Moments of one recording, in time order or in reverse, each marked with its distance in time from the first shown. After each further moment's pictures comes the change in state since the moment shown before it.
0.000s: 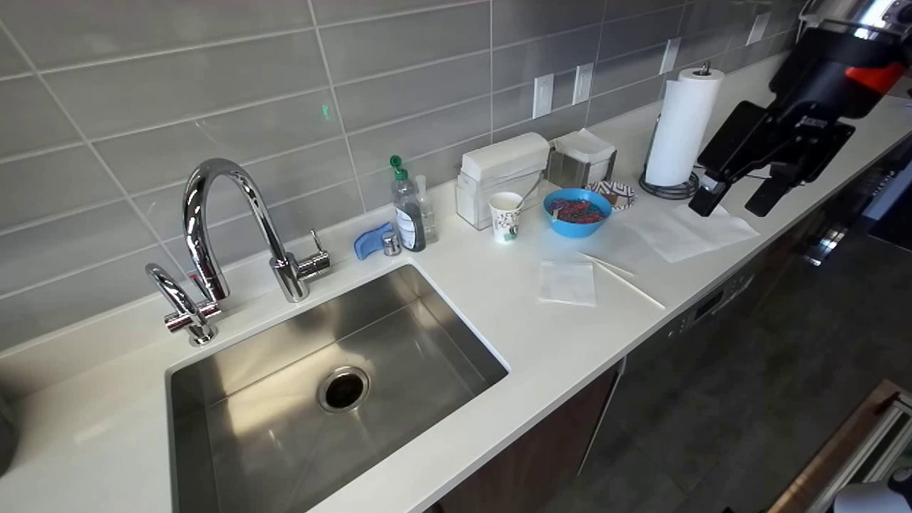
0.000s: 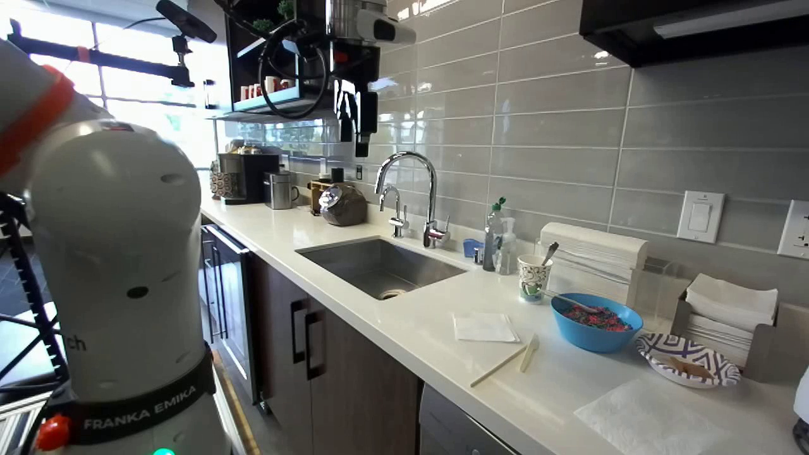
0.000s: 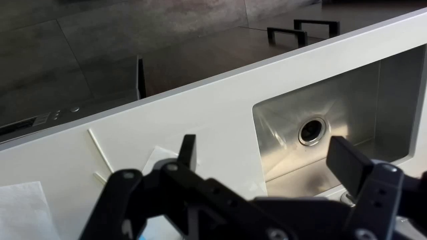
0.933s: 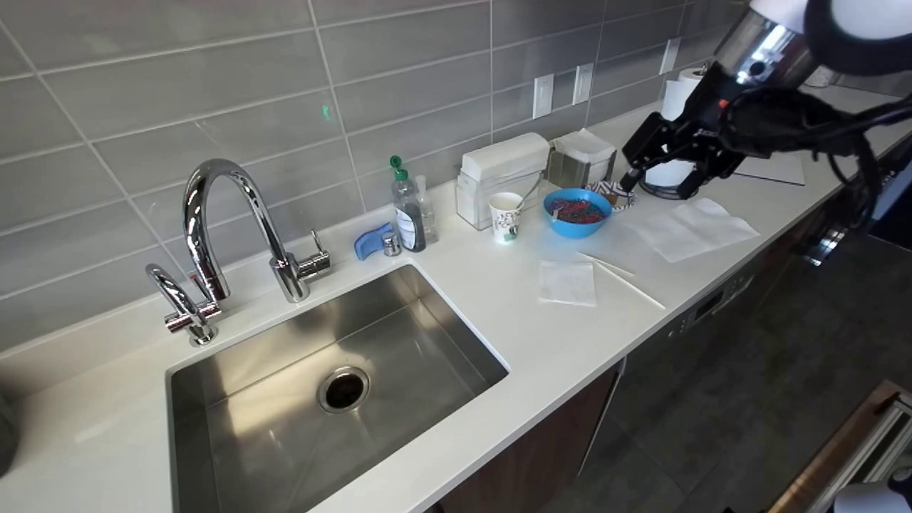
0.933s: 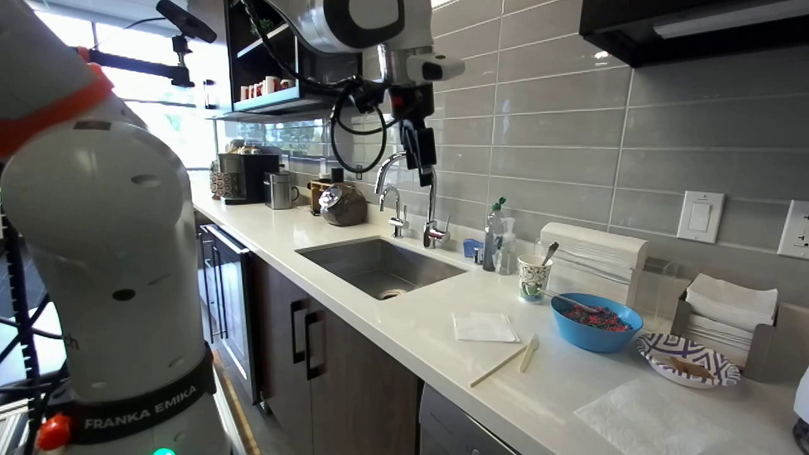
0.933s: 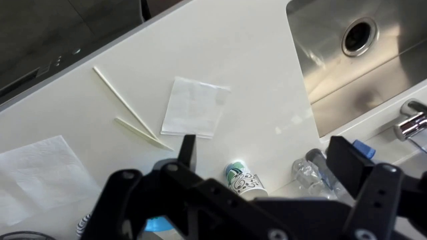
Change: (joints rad) arm -0.138 0.259 0.072 -0.014 -0.024 0.443 0.081
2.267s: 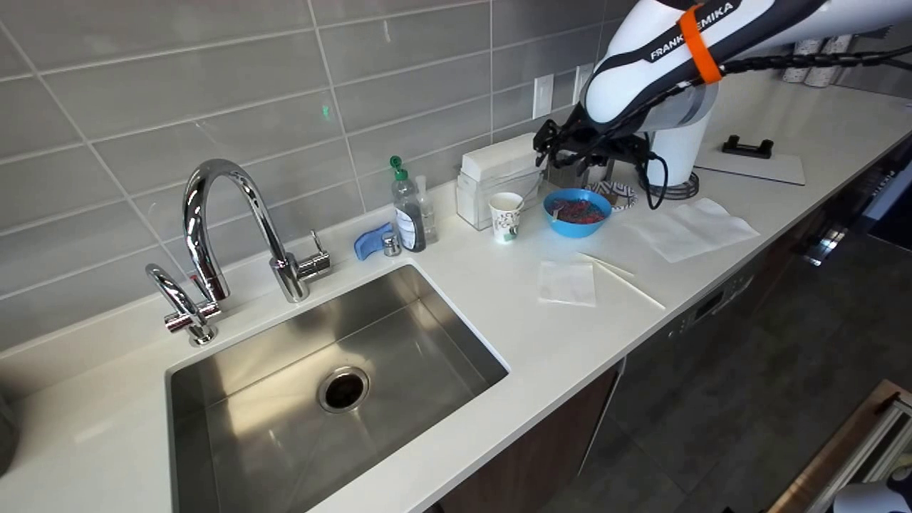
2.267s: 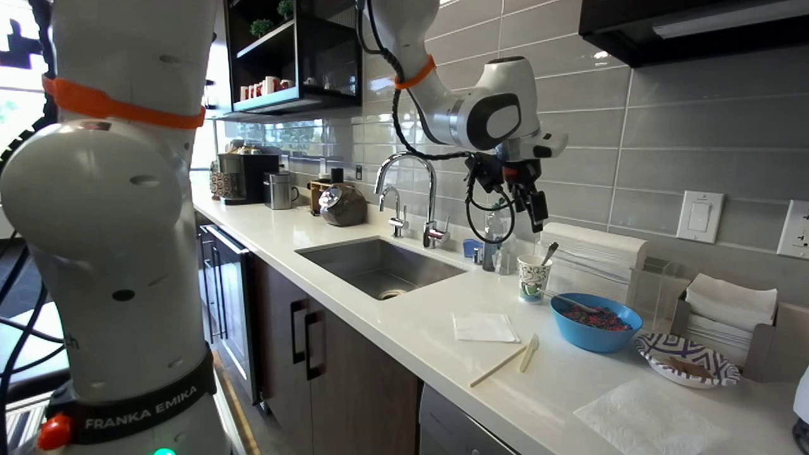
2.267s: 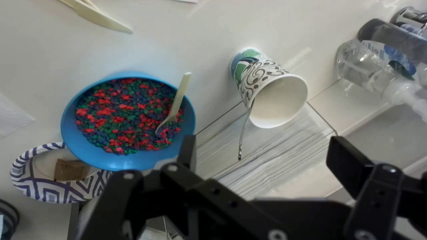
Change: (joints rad) arm -0.014 0.843 -0.092 0.535 -0.129 0.479 0.099
